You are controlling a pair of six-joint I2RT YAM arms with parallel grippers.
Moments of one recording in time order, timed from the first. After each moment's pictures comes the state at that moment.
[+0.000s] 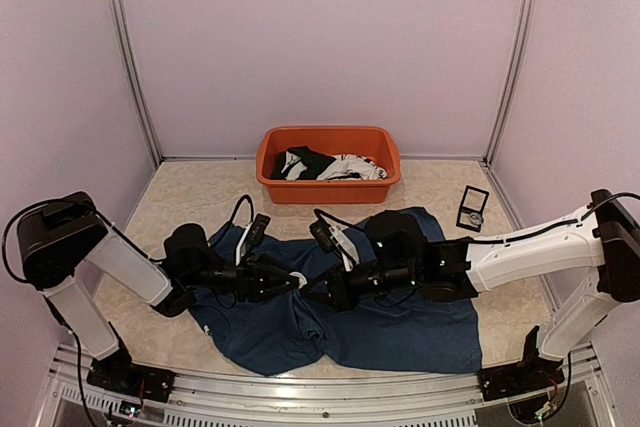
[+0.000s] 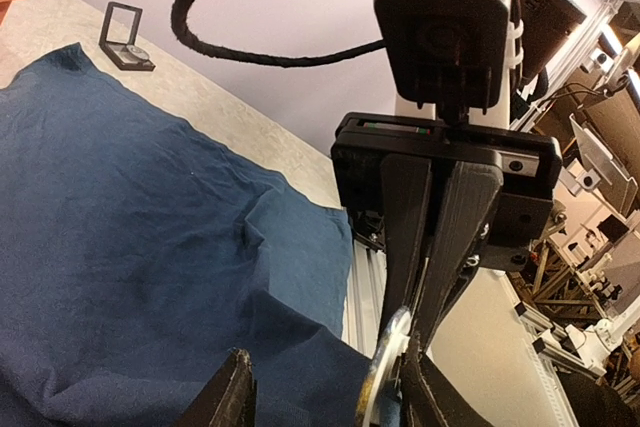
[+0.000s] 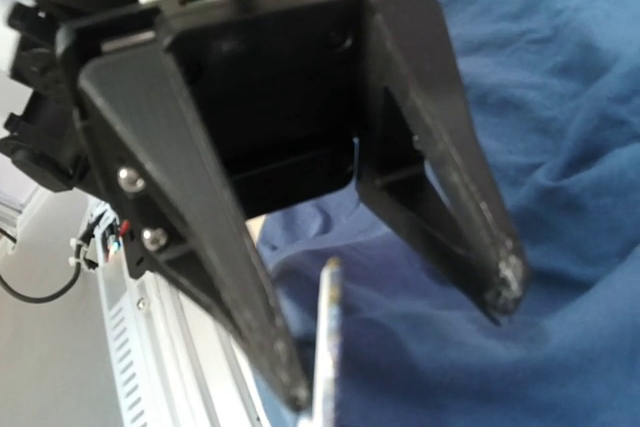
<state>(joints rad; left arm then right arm) -0.75 1.69 0.39 1.27 0.82 -0.59 1.16 1.56 0.87 0.23 -0.27 0.56</state>
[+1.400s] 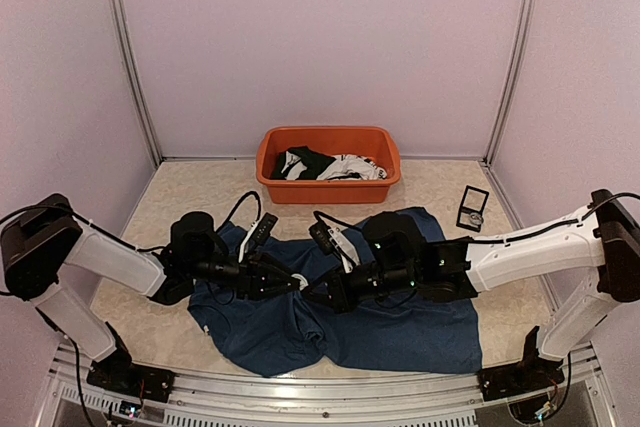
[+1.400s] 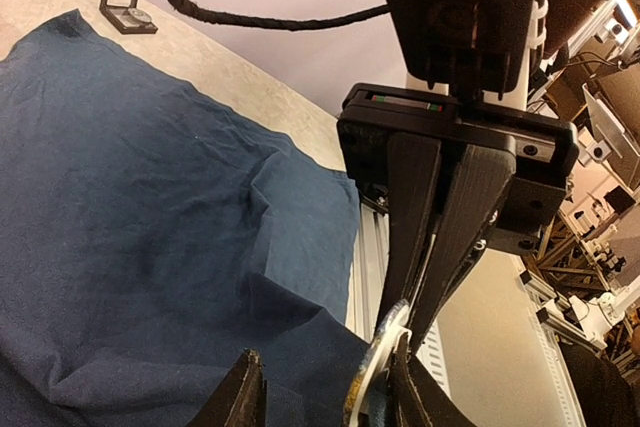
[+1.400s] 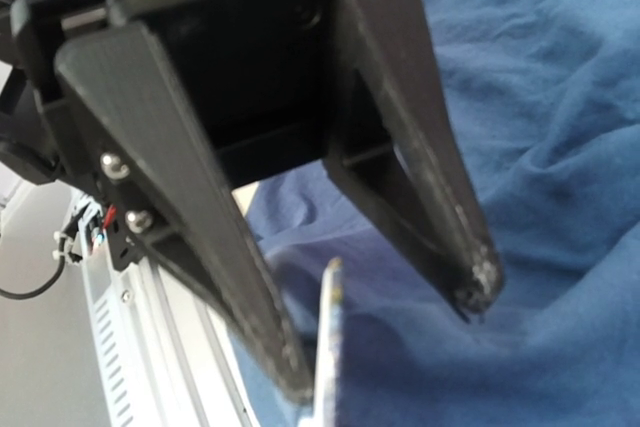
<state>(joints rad) -0.74 1.57 0.47 0.89 0.86 -0.44 1.16 1.56 0.88 0.20 -0.25 0.55</state>
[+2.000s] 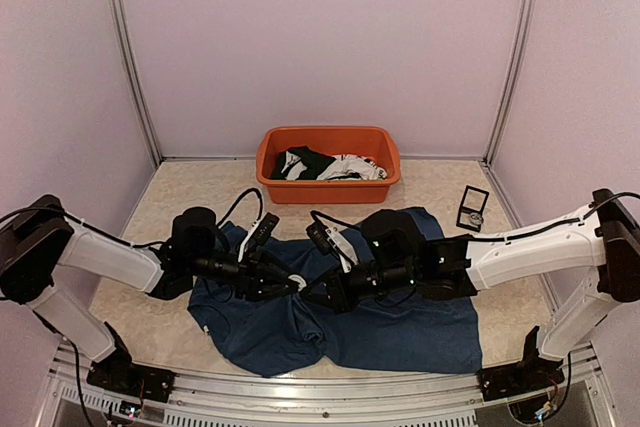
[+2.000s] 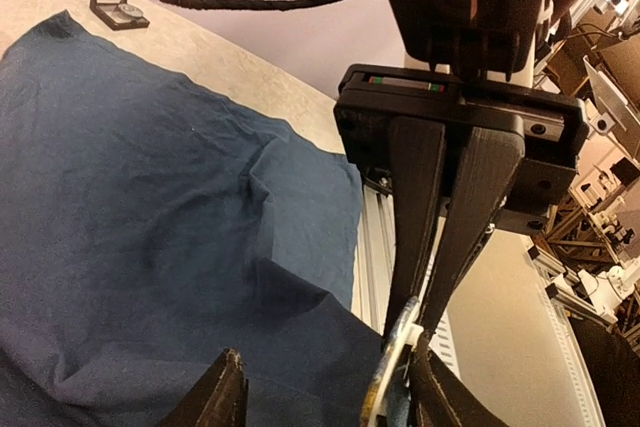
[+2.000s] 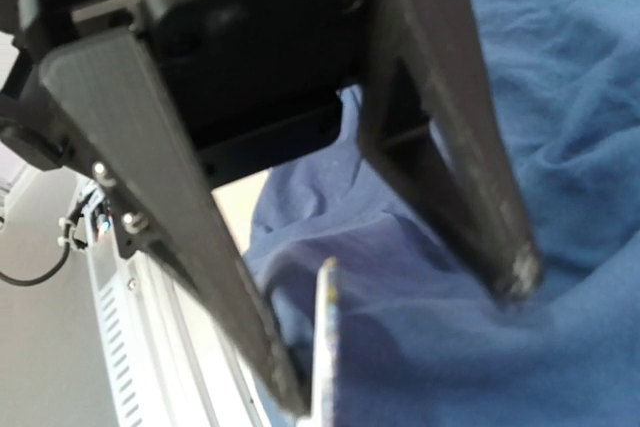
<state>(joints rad) -0.74 1.54 0.51 0.75 0.89 -0.34 1.16 1.56 0.90 0.16 -0.27 0.53</state>
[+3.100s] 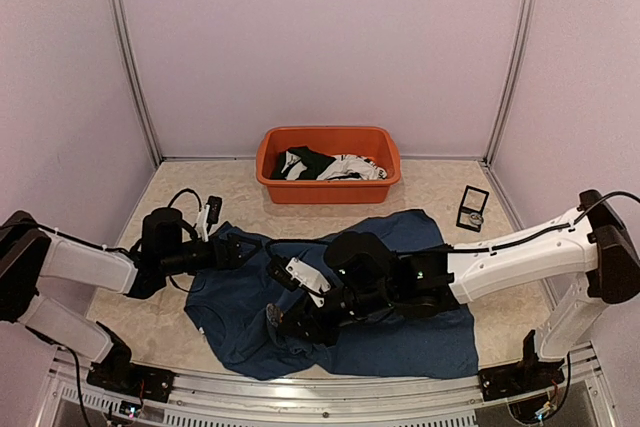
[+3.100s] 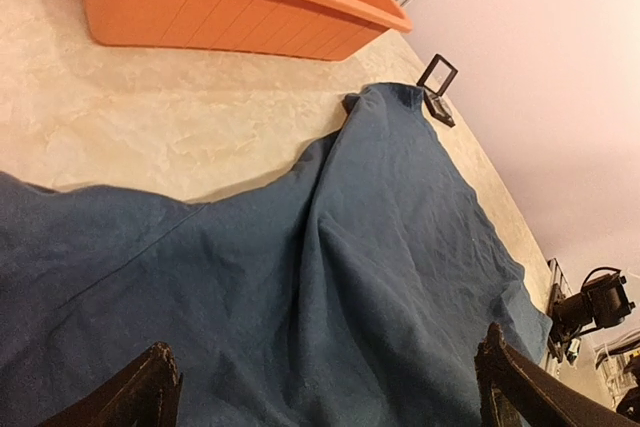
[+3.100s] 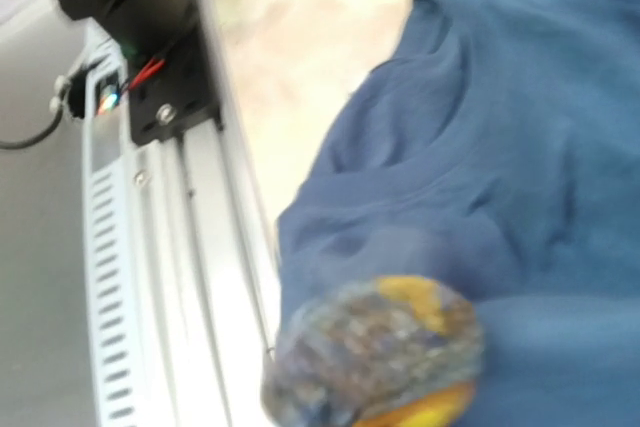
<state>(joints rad) -0.50 1.38 0.37 0.65 0.41 -0.53 1.31 1.64 1.05 0.01 -0.21 0.28</state>
